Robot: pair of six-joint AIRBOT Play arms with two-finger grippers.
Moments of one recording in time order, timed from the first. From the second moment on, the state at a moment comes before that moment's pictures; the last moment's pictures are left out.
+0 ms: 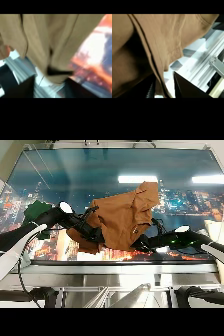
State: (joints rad) left arm -0.32 -1.59 1.00 0.76 -1.26 -1.14; right arm 0.13 -1.44 0.52 -0.36 1.02 1.01
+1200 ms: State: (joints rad) left arm 0.81 -0.87 1.62 0.04 -1.48 -1.18; right arm -0.82 -0.86 1.36 0.32 1.35 0.96
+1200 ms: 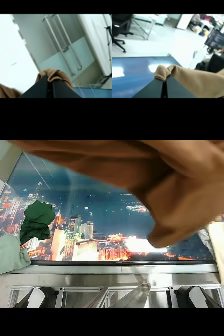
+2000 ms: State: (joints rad) left arm 0.74 -0.87 1.62 0.05 -1.61 -1.19; right arm -0.83 -0.80 1.38 0.26 1.52 1.08
